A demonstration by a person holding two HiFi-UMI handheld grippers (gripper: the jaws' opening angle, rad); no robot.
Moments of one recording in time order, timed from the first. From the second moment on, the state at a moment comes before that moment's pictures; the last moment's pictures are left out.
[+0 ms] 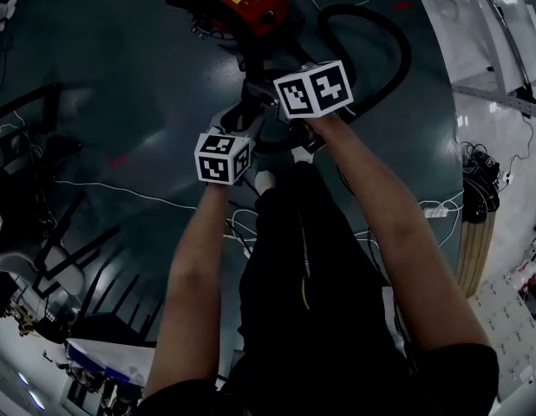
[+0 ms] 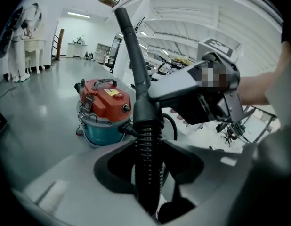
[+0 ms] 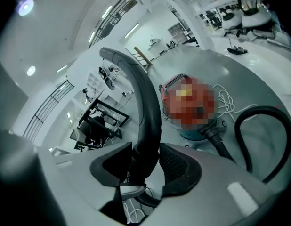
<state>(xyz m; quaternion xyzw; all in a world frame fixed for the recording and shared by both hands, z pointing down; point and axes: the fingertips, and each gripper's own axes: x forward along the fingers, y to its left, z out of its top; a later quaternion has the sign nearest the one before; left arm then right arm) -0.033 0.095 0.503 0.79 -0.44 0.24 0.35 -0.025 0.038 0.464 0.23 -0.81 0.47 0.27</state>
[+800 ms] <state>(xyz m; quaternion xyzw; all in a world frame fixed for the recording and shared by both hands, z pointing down) -0.102 0.084 0.437 0.79 -0.45 0.28 0.32 -0.039 0.044 0.410 0.20 -0.89 0.19 0.36</state>
